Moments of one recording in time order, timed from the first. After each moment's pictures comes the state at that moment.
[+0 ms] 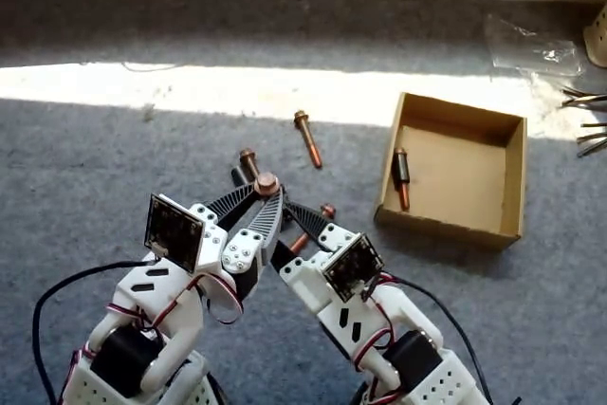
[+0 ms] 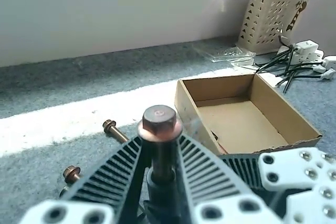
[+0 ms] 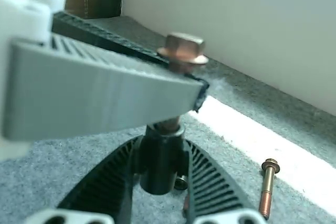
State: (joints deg) left arm 24.7 -97.6 73.7 46.2 12.0; right arm -45.1 -104.7 95.6 22.0 9.5
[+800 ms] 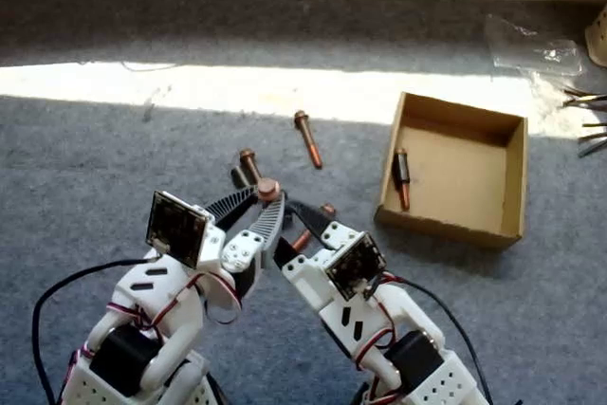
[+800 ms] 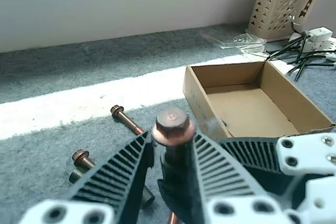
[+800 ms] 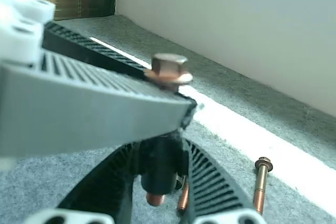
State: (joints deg) left arm 24.7 -97.4 73.7 48.7 11.7; right arm -43.4 -104.8 95.7 22.0 9.5
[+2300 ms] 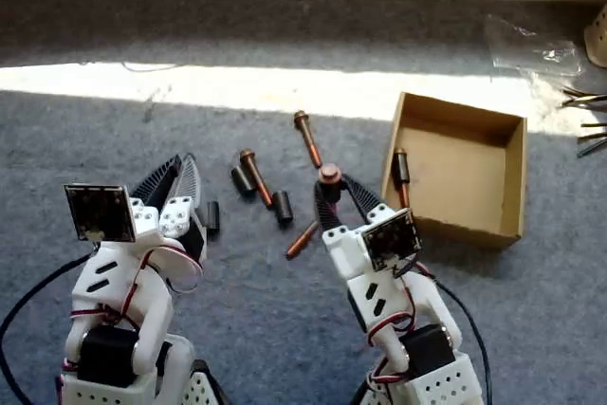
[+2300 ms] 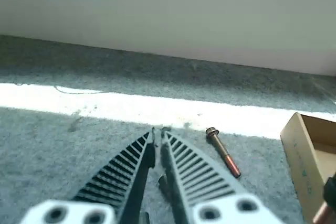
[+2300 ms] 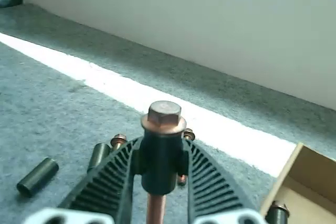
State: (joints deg) left arm 2.2 -98.0 72.9 48.7 15.5; right arm -25.7 -104.7 95.7 23.3 9.6
